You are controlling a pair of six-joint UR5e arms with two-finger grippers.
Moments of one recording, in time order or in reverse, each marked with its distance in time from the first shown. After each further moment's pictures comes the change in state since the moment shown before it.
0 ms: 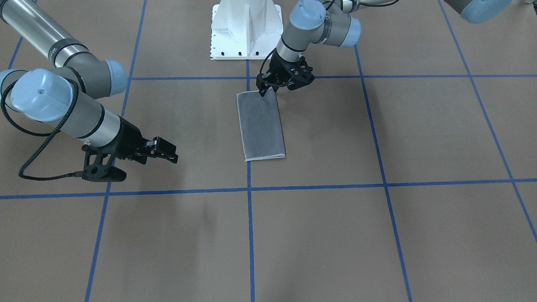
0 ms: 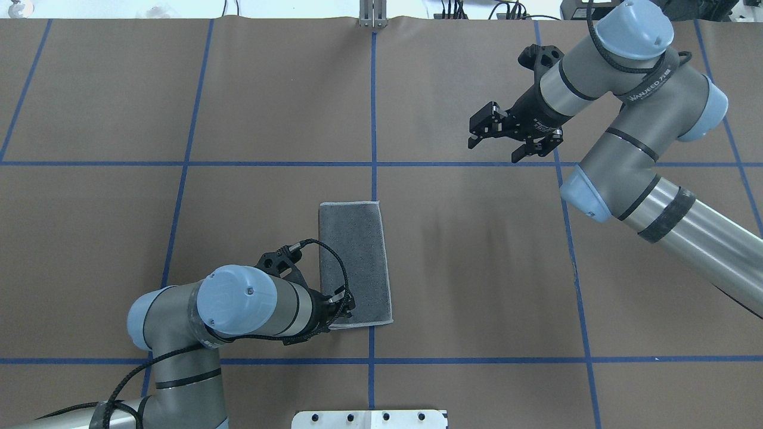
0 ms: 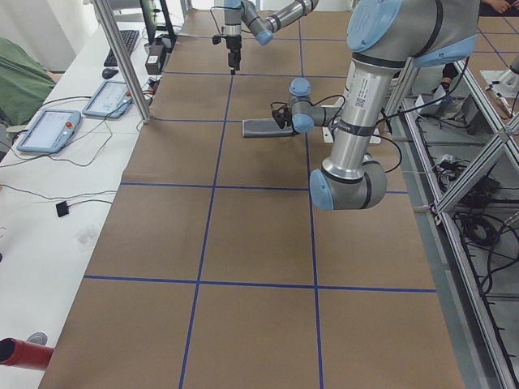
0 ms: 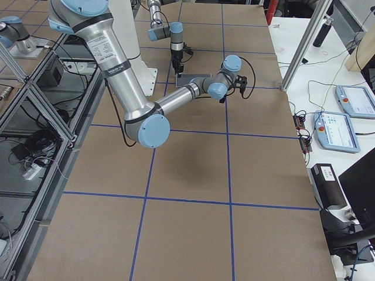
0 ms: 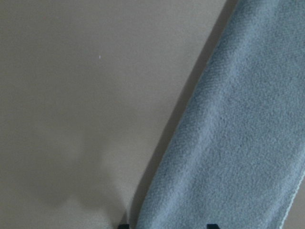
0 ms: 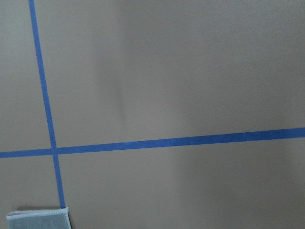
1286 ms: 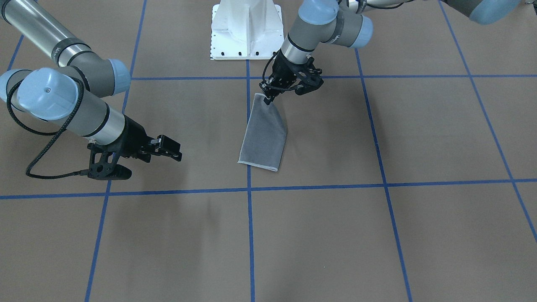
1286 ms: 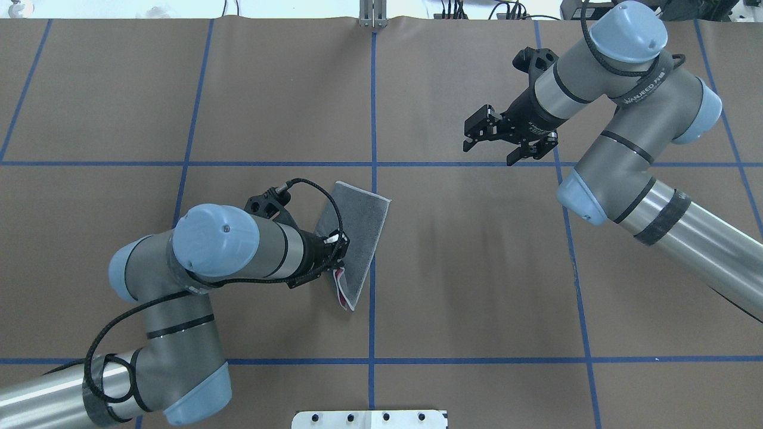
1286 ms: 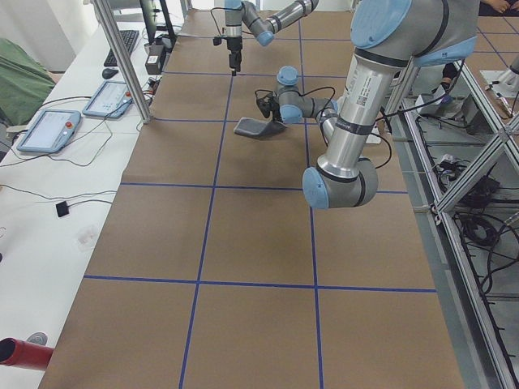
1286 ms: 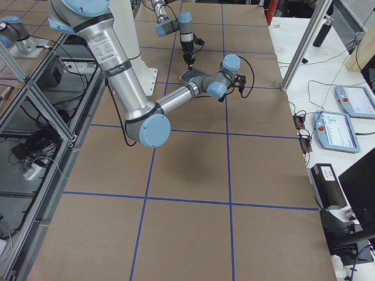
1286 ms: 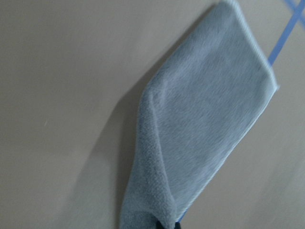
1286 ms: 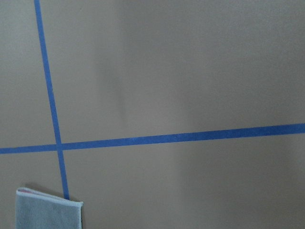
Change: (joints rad) left arm -0.152 -0.056 -0.016 0.010 -0.008 0.005; right arm -0.012 0.005 0.003 0.004 -0.001 0.007
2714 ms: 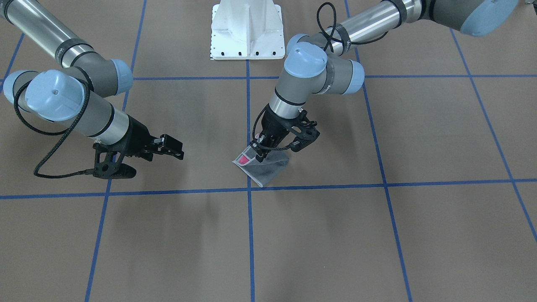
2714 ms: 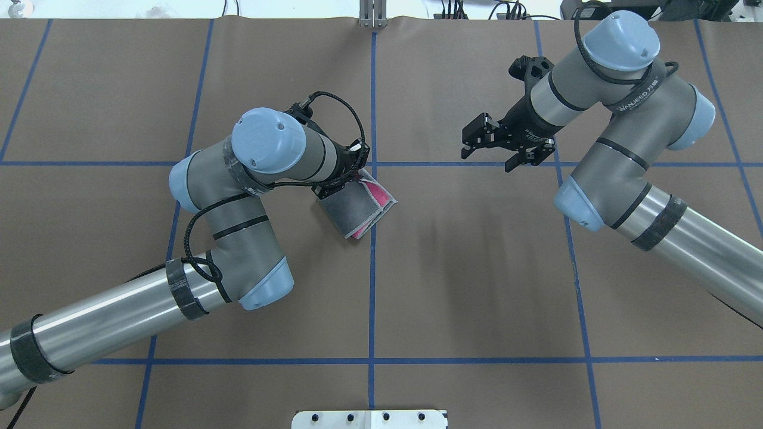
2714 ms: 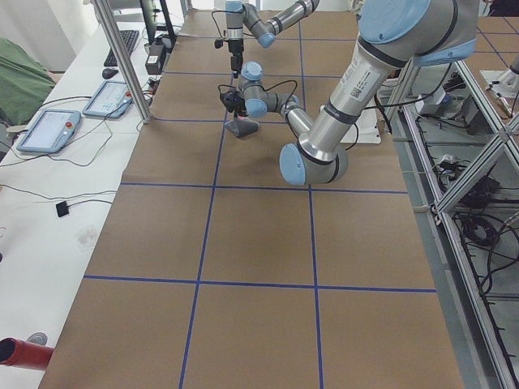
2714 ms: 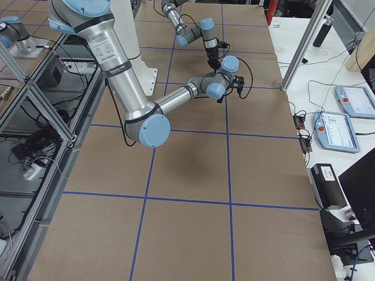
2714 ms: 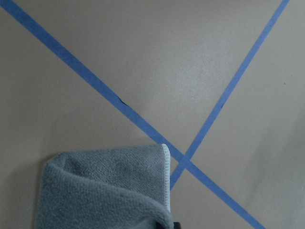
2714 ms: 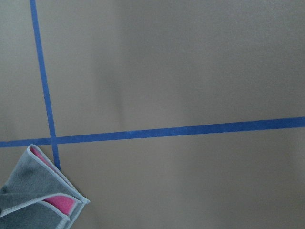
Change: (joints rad) left arm -0.145 -0.228 0.357 -0.116 -0.001 -0.009; right arm -0.017 -0.005 -0.006 0.000 -0.006 -0.006
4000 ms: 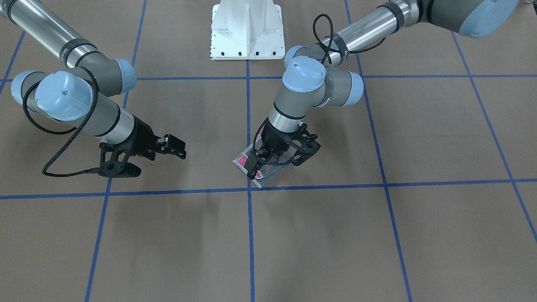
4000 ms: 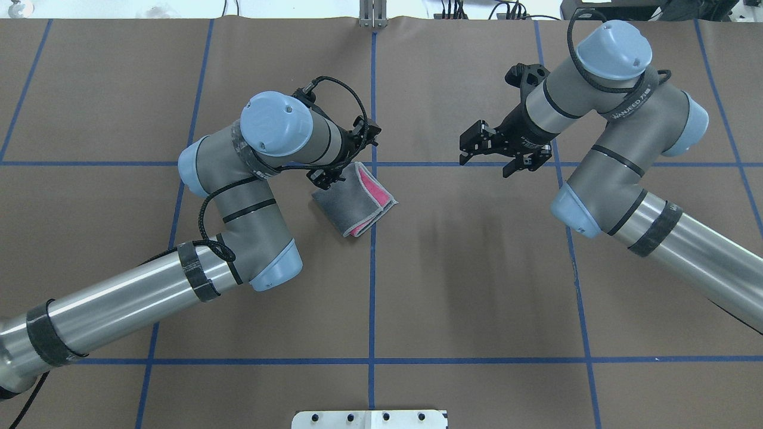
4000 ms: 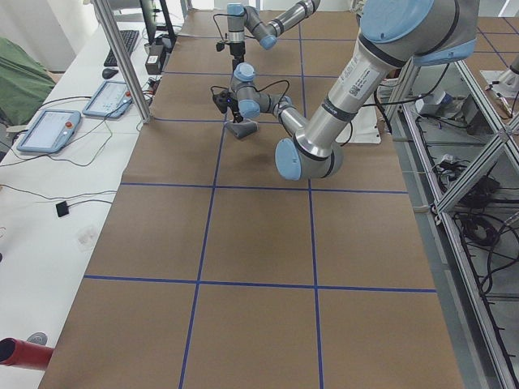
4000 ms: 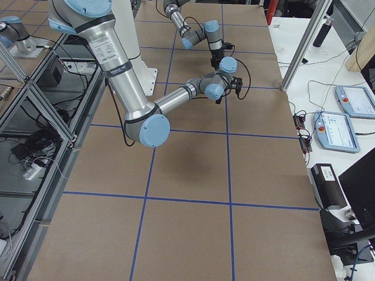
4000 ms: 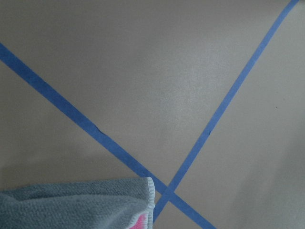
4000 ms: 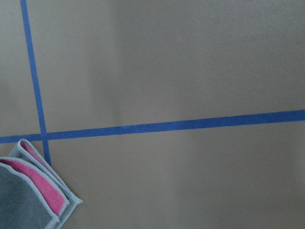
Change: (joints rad) left arm -0.027 -0.050 0.116 -0.056 0.003 0.000; right arm -0.018 -0.003 -0.003 -0.001 -0.019 0.002
